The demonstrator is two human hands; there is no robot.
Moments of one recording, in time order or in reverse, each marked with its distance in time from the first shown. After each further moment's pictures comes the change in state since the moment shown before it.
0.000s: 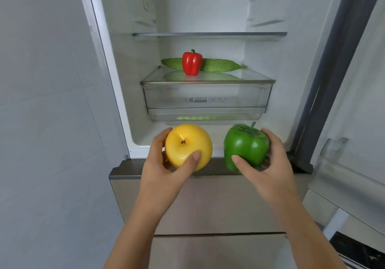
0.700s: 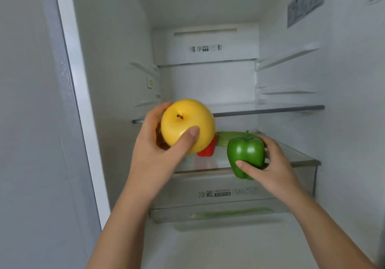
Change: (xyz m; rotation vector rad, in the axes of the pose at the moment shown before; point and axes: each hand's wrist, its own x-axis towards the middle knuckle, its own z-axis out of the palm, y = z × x) left_hand 0.249 0.046 -0.009 -0.024 -0.002 0.442; right_hand 0.247 -0.005 0.078 -0.122 0.011 -0.225
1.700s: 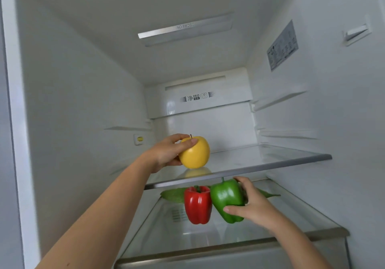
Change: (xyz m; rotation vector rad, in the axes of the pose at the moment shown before) left_hand 0.196 -0.068 0.061 0.279 -0.465 -0.422; right_hand 0.115 0.067 0.025 0.189 -0.363 0.089
